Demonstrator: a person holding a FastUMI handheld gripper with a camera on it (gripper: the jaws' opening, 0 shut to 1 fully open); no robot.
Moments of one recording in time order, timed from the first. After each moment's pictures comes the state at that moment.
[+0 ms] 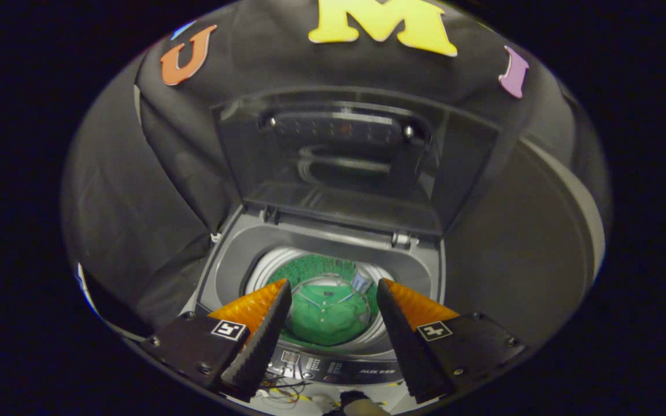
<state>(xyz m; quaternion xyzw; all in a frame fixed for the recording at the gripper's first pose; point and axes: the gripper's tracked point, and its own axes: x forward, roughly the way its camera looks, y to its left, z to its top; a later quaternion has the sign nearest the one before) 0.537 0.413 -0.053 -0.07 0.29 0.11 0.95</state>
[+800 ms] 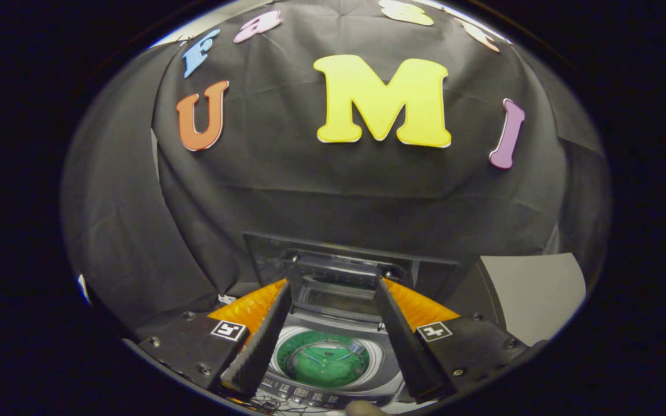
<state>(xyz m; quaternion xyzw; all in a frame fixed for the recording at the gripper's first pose) 0.548 0.429 0.105 -0.04 0.13 0.12 0.98</state>
